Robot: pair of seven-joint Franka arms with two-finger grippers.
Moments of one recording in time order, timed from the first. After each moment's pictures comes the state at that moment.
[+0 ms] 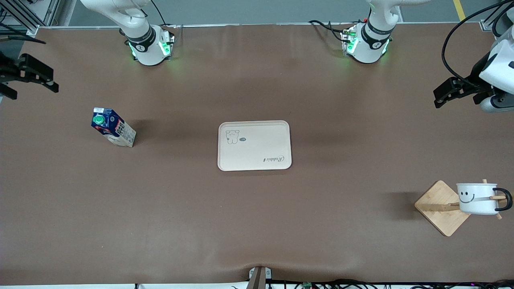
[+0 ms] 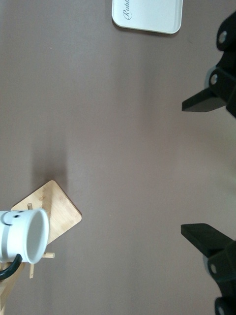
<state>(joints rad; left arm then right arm) -0.01 -0.01 -0.10 -1.54 0.08 1.53 -0.16 0.13 0.08 -0.08 -1.26 0.03 1.31 -0.13</state>
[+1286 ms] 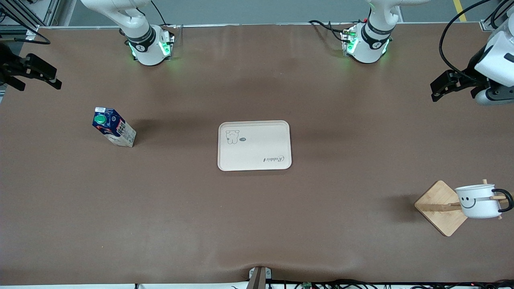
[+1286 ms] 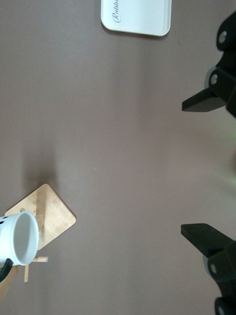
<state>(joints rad) -0.02 -0.04 -0.12 -1.54 0.08 1.49 -0.16 0.08 -0.10 -0.10 -1.55 0.03 1.45 -0.01</state>
